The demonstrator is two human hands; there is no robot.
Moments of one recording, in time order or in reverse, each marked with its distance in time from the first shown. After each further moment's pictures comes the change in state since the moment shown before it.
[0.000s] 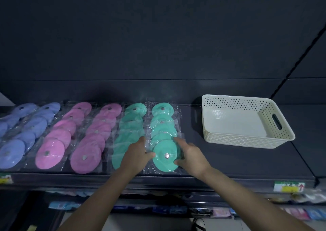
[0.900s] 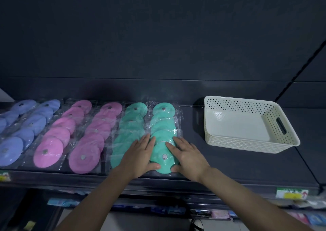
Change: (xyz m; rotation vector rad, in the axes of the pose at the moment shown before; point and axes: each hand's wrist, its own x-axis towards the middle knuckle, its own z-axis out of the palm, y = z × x) left_hand 0.012 -0.017 0.009 0.539 -0.203 0.305; right_hand 0.011 0.003 0.002 -0.487 -0.163 -0.218
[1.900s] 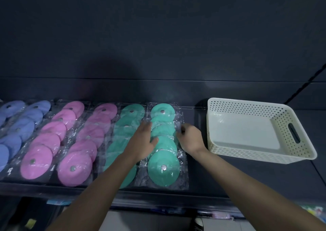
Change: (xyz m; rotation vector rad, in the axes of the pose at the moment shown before) left_hand 0.073 -0.007 -0.025 -0.417 0.194 -0.159; right_hand 0.081 0.028 -0.034 0.627 0.337 0.444
